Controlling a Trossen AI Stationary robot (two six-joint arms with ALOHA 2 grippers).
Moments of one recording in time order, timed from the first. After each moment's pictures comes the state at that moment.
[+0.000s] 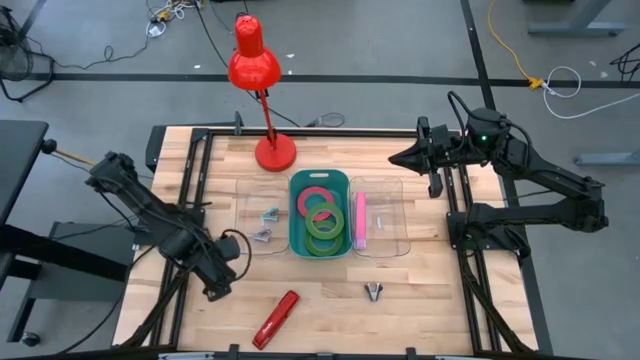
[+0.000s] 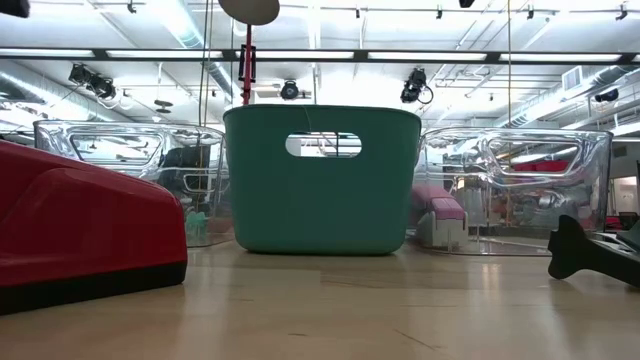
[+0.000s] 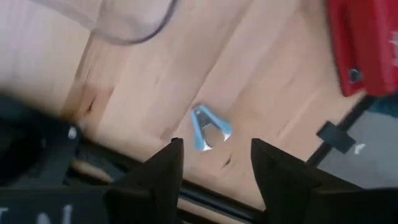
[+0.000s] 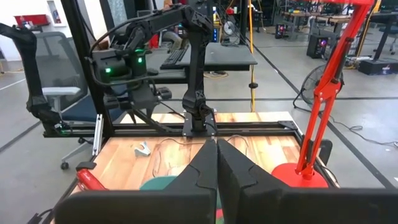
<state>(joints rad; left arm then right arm) -0.70 1.34 1.20 -1.30 0.02 -1.21 -0.36 0.89 1.10 -0.36 -0.43 -0.04</state>
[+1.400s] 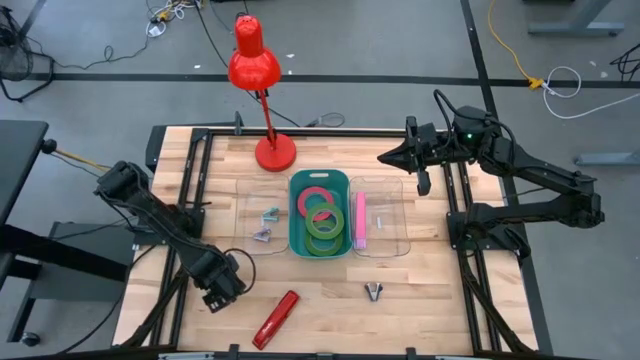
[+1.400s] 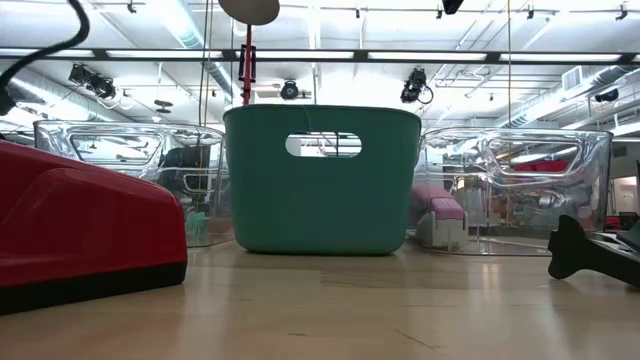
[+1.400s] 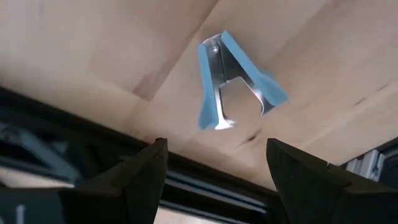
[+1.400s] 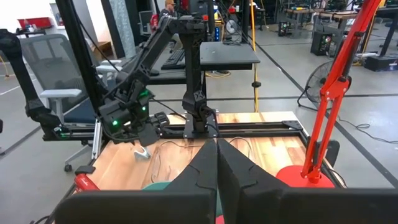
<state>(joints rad) -0.74 1.48 0.84 -0.94 0.37 -1.31 -0.36 0.97 1.10 -0.28 -0.44 -0.02</state>
